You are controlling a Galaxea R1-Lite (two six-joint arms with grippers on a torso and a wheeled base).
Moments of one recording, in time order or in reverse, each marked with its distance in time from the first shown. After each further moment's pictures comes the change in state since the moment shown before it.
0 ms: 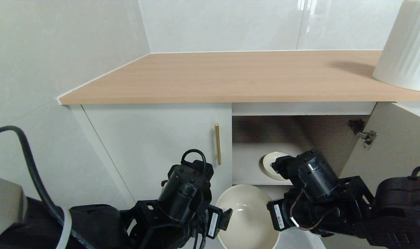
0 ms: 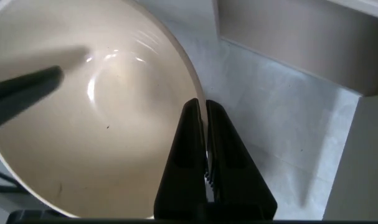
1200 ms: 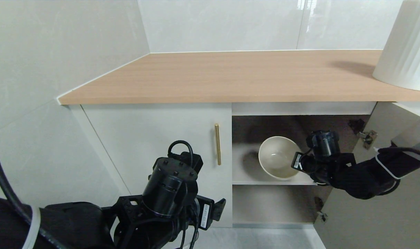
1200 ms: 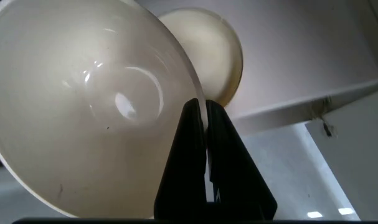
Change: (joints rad) left arm 0.026 -0.066 0.015 -0.004 0.017 -0.007; right arm -0.431 0.306 -0.120 -0.394 -0.157 0.196
